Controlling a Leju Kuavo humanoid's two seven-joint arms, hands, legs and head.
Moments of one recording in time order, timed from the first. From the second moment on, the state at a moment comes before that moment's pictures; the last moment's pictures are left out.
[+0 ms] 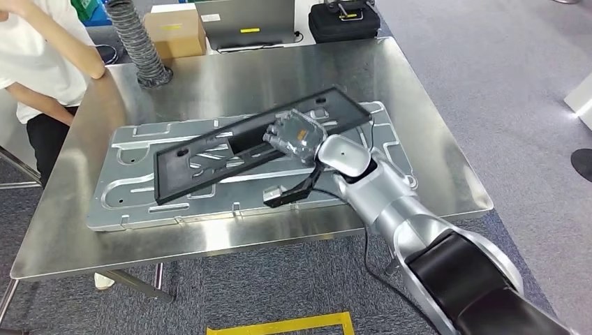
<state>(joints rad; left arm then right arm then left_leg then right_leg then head) -0.10 -0.02 1.29 -0.23 -0.86 -0.06 -0.41 -1.07 0.15 0.61 -0.41 1.45 -0.32 -0.37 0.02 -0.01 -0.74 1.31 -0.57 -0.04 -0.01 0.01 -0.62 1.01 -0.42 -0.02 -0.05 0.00</state>
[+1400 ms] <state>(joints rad) -0.09 -0.02 1.29 -0.23 -0.89 0.01 -0.49 -0.97 0.03 0.55 -0.29 1.34 -0.38 -0.20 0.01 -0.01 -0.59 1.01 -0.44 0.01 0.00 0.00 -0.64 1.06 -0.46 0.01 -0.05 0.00</state>
